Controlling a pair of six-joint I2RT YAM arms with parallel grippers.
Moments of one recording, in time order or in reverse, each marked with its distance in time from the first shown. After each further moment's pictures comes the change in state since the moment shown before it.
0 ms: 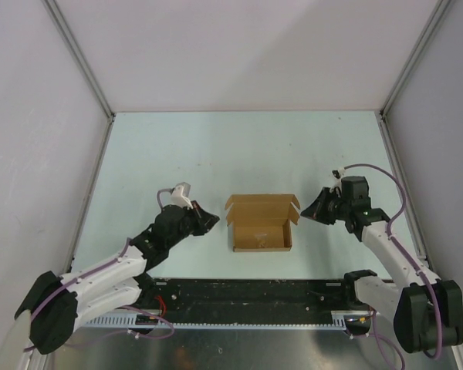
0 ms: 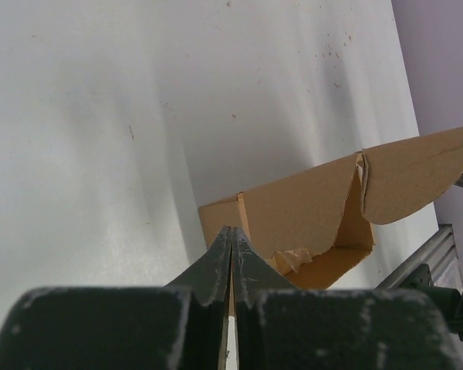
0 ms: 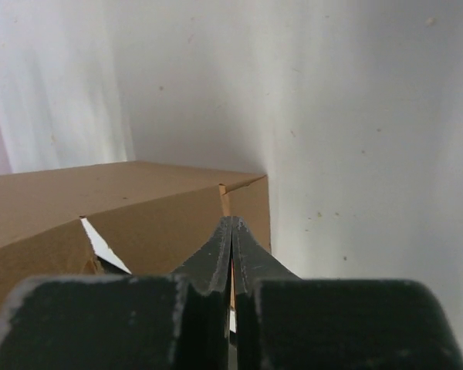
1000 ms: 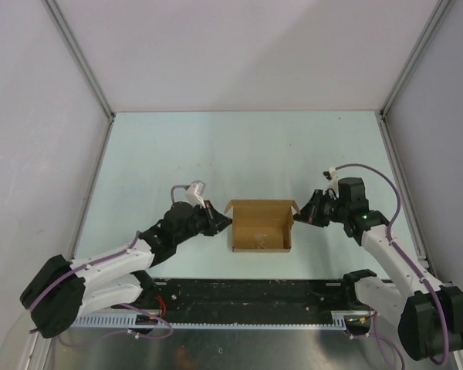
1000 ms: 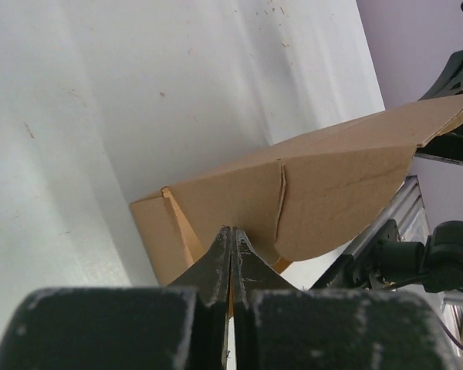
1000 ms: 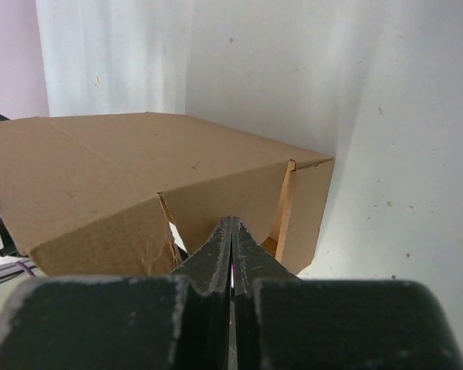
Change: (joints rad) left arm -0.076 0.130 0.063 0.087 0.102 0.003; right arm 0.060 -0.041 -0.011 0.032 -0.163 -0.014
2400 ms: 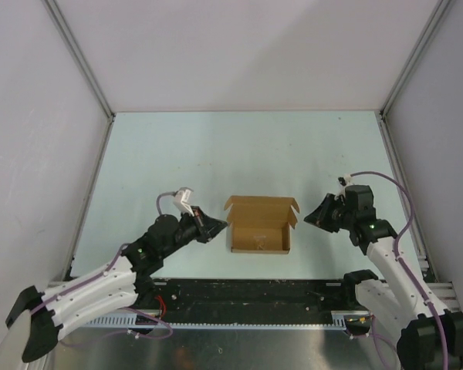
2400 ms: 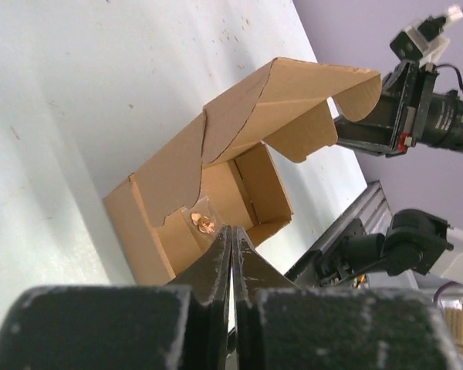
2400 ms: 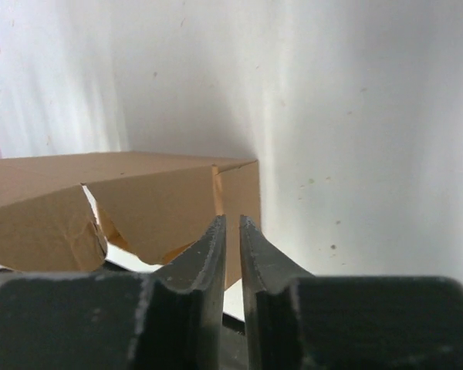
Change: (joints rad) left arm -0.078 -0.281 -0.063 -0.078 -0.066 -0.011; right arm -0.022 -0.127 -0.033 -0.121 0.201 0.049
